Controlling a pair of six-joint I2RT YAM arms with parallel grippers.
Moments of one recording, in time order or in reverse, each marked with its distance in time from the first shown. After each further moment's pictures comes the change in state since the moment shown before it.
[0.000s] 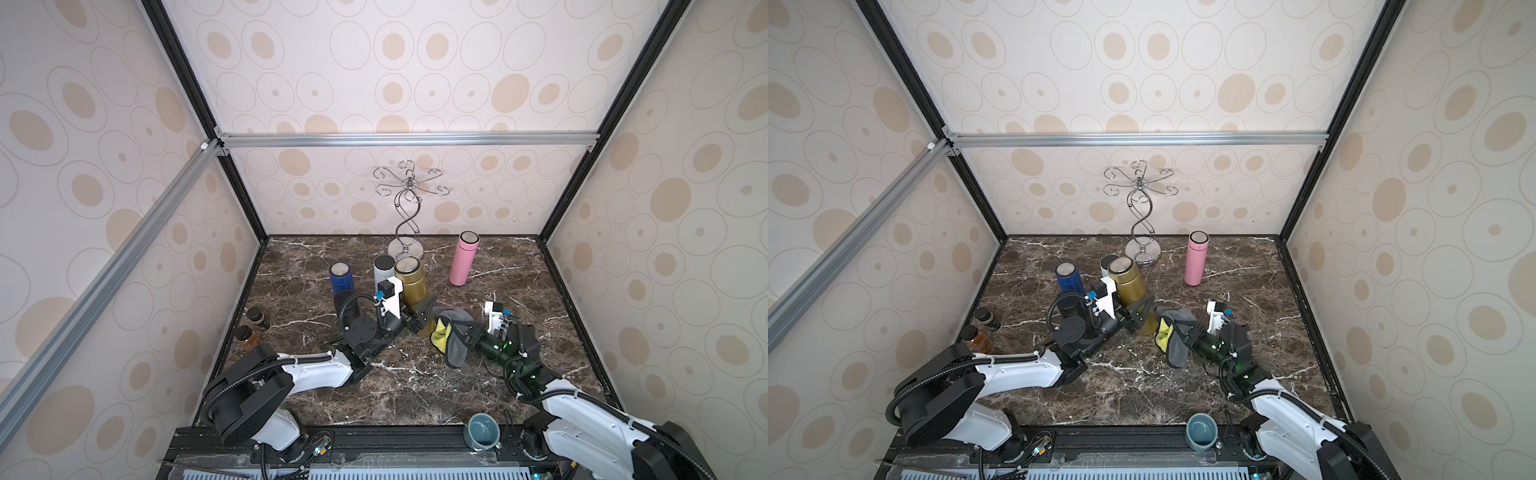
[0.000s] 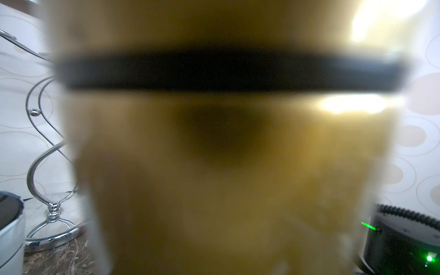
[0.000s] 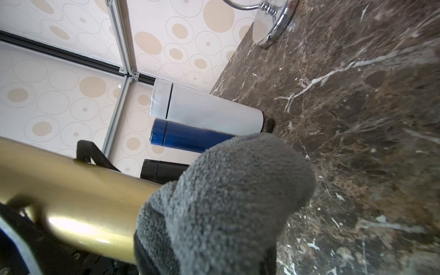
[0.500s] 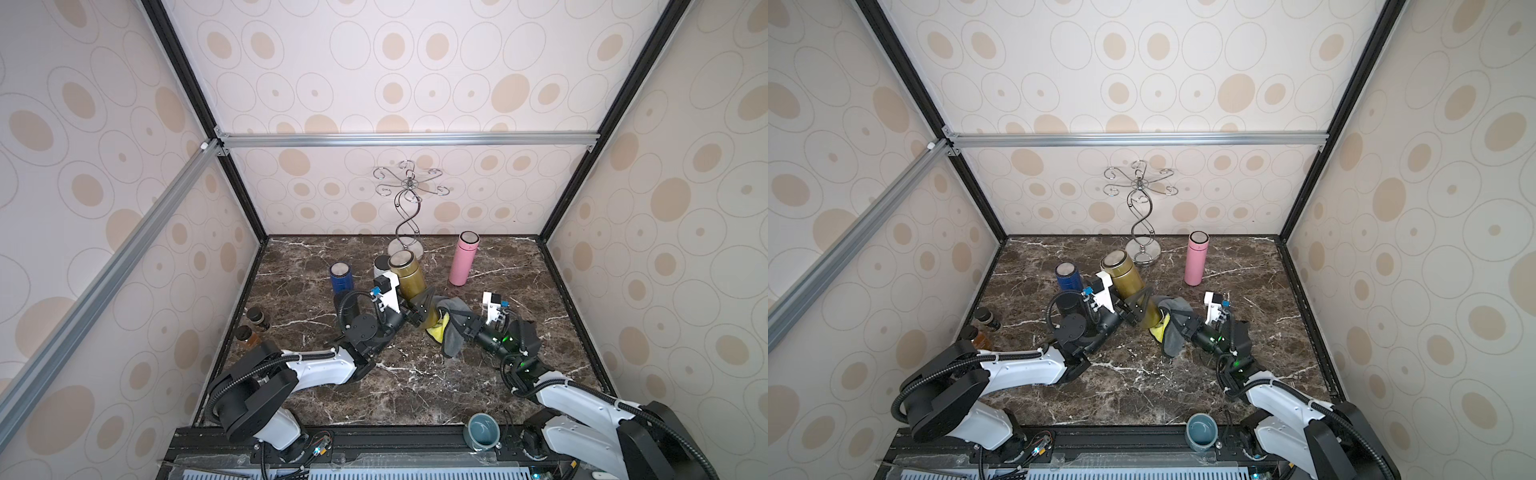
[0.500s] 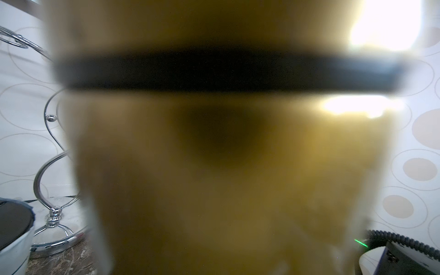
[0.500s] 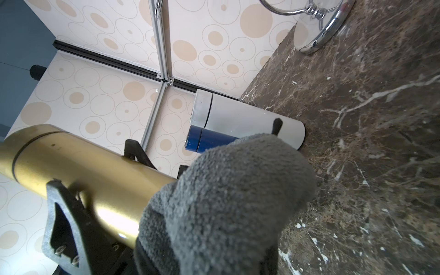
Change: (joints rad) left arm 0.000 0.055 0.037 0.056 -0.044 -0.047; right arm -0.002 0.101 0.035 0.219 -0.045 0.060
